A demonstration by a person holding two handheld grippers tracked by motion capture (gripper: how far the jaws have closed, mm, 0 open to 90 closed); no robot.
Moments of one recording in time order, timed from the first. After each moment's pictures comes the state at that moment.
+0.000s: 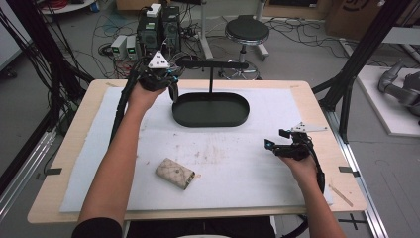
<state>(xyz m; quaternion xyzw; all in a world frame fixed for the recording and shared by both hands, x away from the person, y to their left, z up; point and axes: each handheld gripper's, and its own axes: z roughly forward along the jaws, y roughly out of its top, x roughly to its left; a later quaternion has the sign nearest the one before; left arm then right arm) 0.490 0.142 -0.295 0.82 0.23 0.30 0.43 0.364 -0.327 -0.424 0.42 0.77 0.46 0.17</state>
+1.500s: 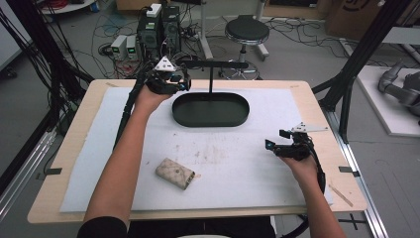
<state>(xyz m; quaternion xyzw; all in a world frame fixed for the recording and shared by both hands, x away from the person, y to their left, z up) 0.506 0.133 -0.319 0.83 0.25 0.25 0.43 0.363 -0.329 -0.424 0.42 0.77 0.46 0.16</state>
